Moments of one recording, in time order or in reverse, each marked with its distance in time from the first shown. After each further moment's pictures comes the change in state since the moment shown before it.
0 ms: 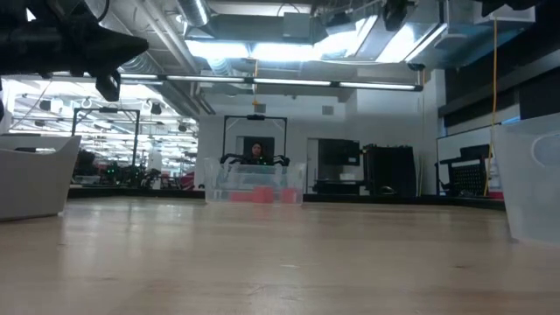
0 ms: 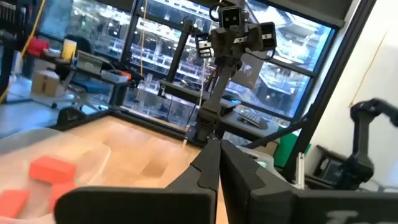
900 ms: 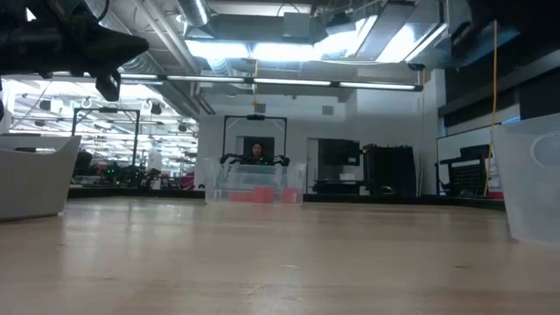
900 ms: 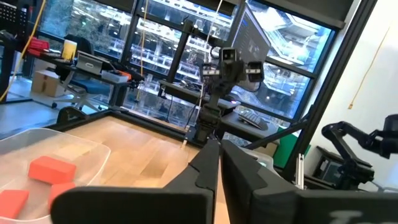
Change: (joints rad) left arm 0.000 0.000 0.000 -0.002 0.000 -0.012; right arm 0.130 -0.598 -0.490 0.117 0.137 -0.086
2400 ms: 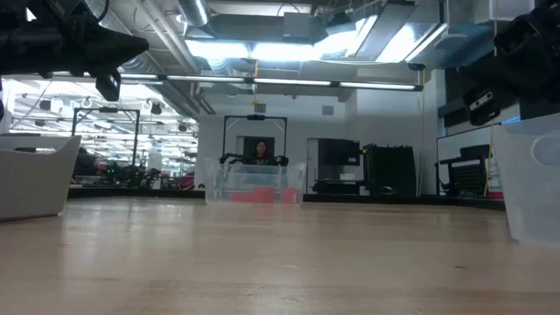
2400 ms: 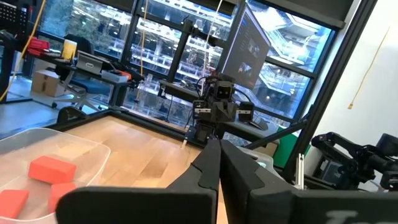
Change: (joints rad) left arm 0.000 0.001 0.000 0.000 0.000 0.000; right arm 0.084 -0.274 -0.207 -0.453 -0.007 -0.148
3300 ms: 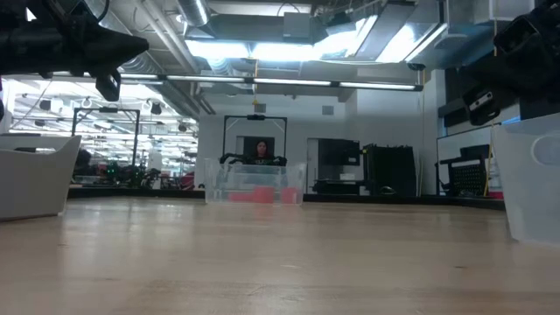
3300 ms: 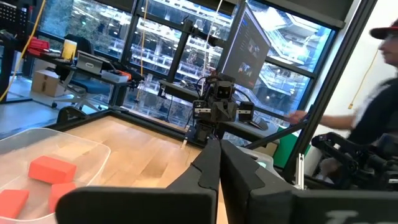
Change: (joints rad) left arm 0.000 0.000 0.000 0.000 0.000 0.000; right arm 0.000 0.000 0.000 0.001 0.000 0.001
